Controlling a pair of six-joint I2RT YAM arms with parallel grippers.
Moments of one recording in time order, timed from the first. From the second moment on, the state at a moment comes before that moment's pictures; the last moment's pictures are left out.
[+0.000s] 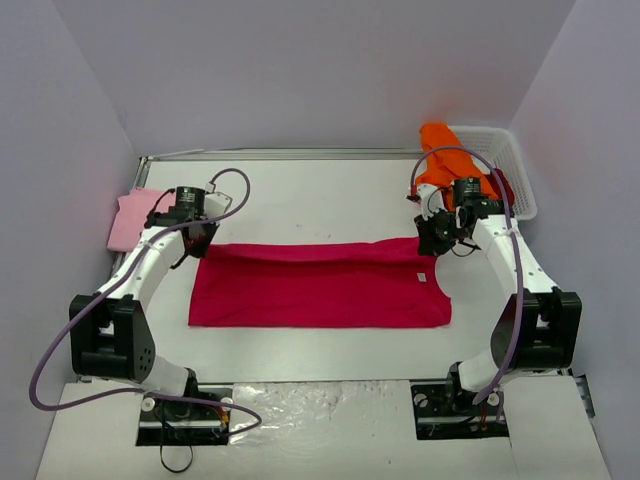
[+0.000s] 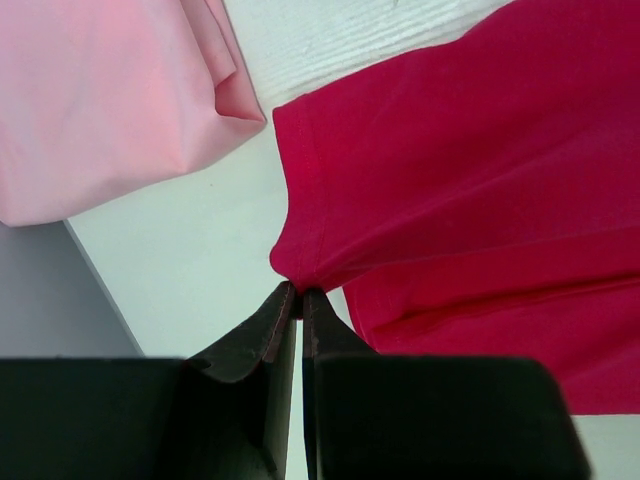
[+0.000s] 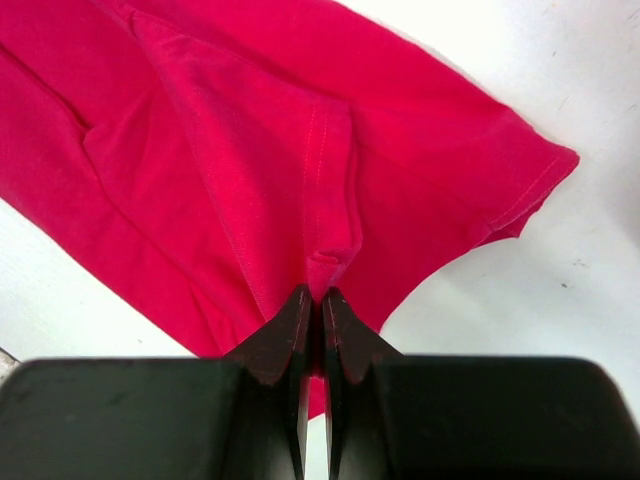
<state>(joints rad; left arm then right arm) -0.11 1.47 1.14 -0.68 -0.11 0.36 0.02 1.50 1.20 -0.83 -0.43 -0.55</state>
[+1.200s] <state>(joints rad) -0.12 1.43 0.95 -0.62 -0.09 0.36 0.01 1.53 1.05 -0.83 -0.45 -0.61</state>
